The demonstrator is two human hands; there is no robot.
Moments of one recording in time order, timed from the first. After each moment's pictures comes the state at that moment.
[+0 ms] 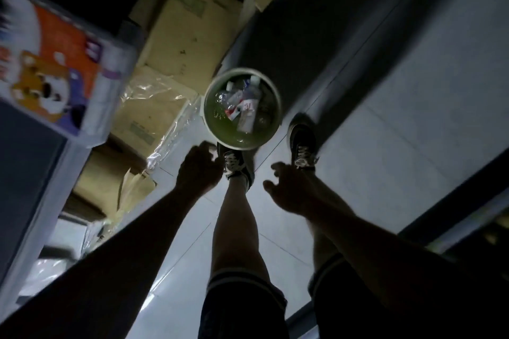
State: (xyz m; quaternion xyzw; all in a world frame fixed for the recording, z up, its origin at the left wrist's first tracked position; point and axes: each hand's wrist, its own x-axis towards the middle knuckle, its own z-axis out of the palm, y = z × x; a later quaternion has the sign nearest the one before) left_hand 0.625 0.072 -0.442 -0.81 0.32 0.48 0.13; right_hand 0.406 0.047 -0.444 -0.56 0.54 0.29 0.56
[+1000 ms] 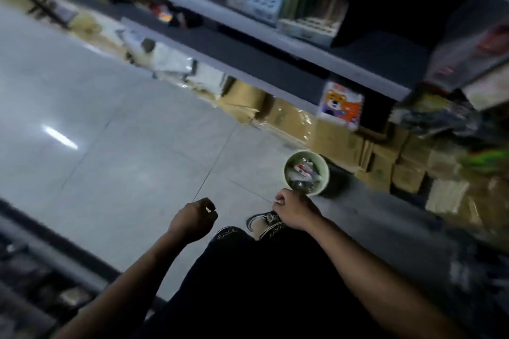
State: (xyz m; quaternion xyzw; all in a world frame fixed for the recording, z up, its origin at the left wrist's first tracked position) left_hand 0.353 0.390 -0.093 -0.88 -0.17 0.38 -0.24; right_hand 0.401 0.112 -0.095 -0.87 0.06 0.42 0.23
